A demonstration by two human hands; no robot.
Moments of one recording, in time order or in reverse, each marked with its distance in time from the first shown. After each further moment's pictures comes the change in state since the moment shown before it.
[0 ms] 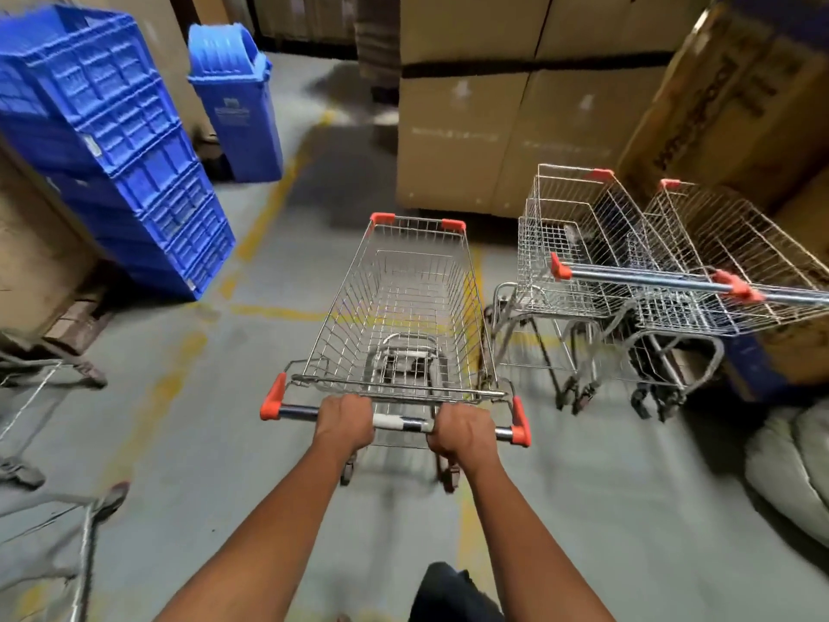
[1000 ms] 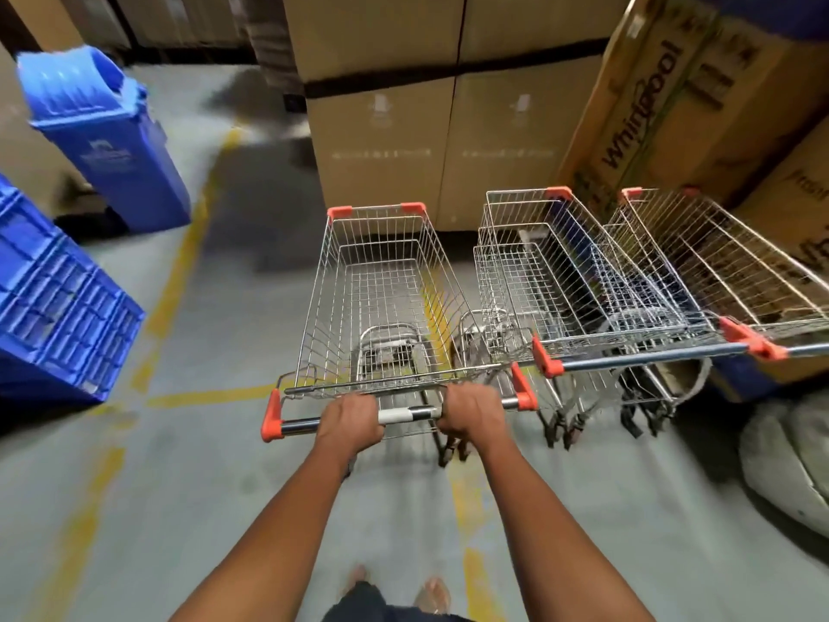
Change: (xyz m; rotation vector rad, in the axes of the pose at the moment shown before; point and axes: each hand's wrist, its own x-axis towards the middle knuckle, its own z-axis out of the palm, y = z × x) left_hand 0.342 0.028 -0.146 -0.105 0.037 0.176; right_hand 0.329 0.144 -0.094 -0.077 0.062 0.102
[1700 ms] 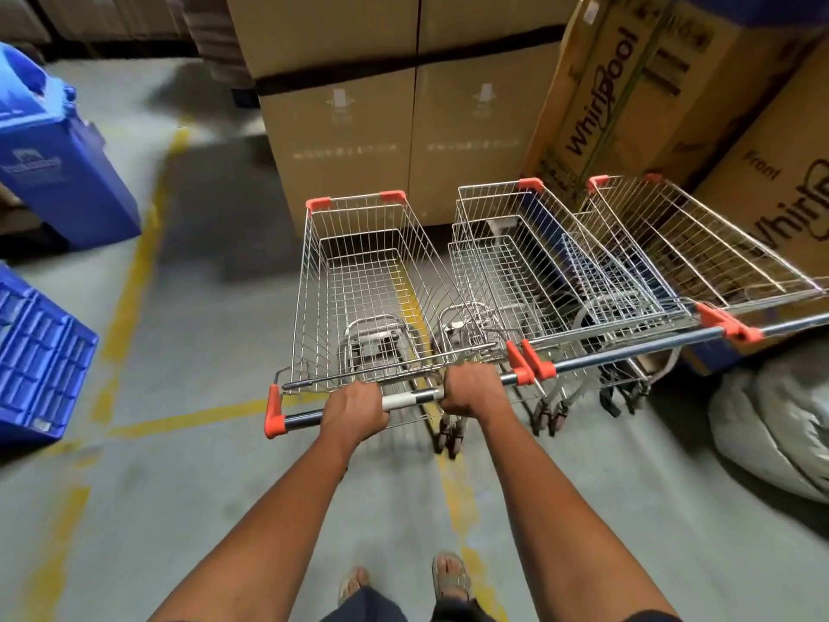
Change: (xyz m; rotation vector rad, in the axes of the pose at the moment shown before) left_hand 0.058 0.010 -0.017 -0.005 0.032 0.071; right_hand 0.050 0.032 -0.013 -0.070 -0.127 0.058
